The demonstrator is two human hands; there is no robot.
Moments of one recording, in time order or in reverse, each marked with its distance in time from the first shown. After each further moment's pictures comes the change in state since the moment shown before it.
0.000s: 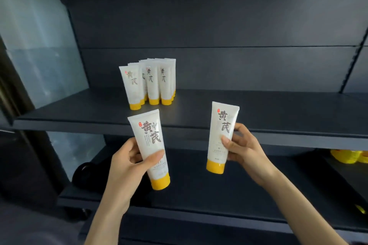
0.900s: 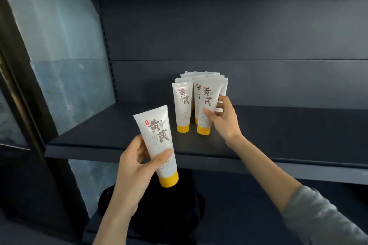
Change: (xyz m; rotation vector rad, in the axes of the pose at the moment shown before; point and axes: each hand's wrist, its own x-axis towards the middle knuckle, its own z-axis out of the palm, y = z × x) left_hand 0.118 -0.007 -0.130 -0.043 -0.043 0.125; right_hand 0.220 0.026 0.169 -0.323 0.288 -0.230
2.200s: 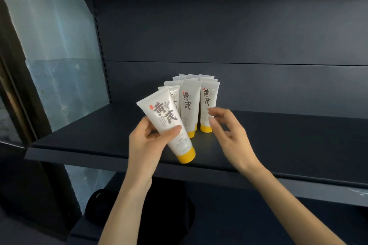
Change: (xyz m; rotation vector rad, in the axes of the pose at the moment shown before) left_hand 0.044 0.011 0.070 -0.139 0.092 0.104; right_hand -0.036 -0.012 -0.050 -0.081 -0.156 -0.191
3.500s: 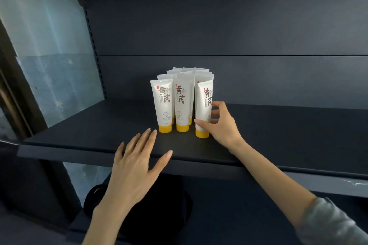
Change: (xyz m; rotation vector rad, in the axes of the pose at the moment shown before) left_hand -0.020 -0.041 -0.033 1.417 -0.263 0.106; right_hand 0.040 0.046 0.000 -0.143 0.000 0.259
